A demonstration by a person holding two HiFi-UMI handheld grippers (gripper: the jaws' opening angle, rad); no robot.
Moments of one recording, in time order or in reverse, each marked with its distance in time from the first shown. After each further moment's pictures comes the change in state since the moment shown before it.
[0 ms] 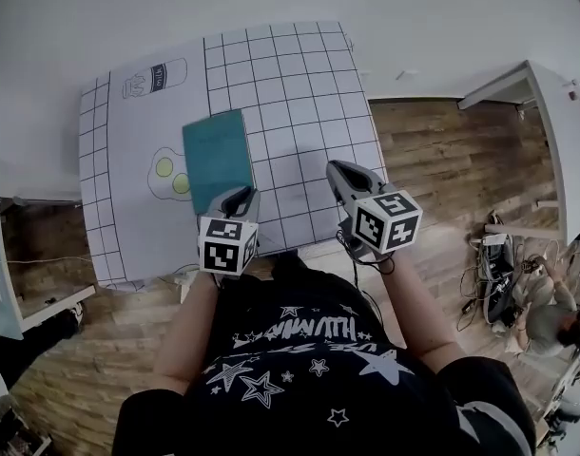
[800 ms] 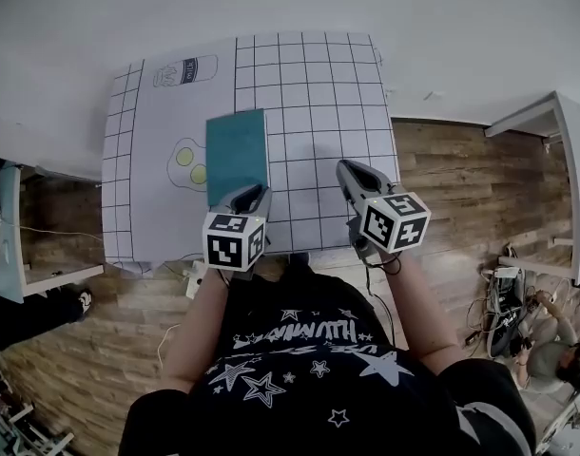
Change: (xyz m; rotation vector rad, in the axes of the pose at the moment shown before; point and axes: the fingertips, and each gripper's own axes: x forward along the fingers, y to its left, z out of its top) left arm -0.017 -0.004 0.016 -0.153 -0.038 0.074; right arm 0.011 -0.001 0.011 0.008 -0.040 0.100
